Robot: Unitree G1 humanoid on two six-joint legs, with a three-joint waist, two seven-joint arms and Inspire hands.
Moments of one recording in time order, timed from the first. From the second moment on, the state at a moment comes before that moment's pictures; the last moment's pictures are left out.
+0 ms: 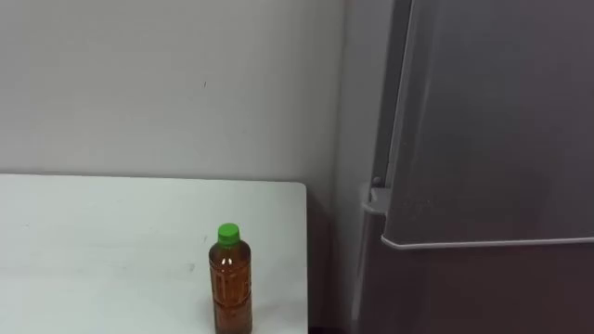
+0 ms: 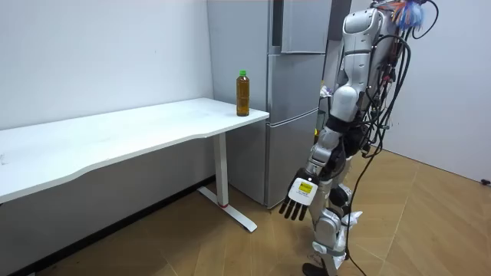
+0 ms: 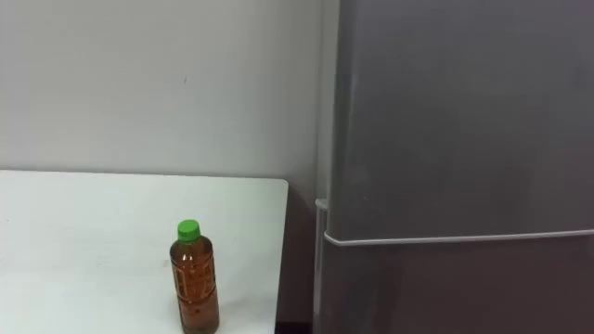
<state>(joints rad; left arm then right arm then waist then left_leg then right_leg) 0.20 0.15 0.04 1.16 -0.40 0.00 0.12 0.06 -0.18 0.13 1.33 0.51 0.02 0.16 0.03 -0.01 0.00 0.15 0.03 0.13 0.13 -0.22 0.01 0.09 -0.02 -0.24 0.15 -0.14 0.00</state>
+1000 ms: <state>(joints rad) 0.22 0.16 0.26 1.06 -0.59 0.04 0.23 0.06 -0.20 0.06 1.32 0.50 0.04 0.20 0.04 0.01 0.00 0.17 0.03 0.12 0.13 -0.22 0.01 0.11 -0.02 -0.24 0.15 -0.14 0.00</state>
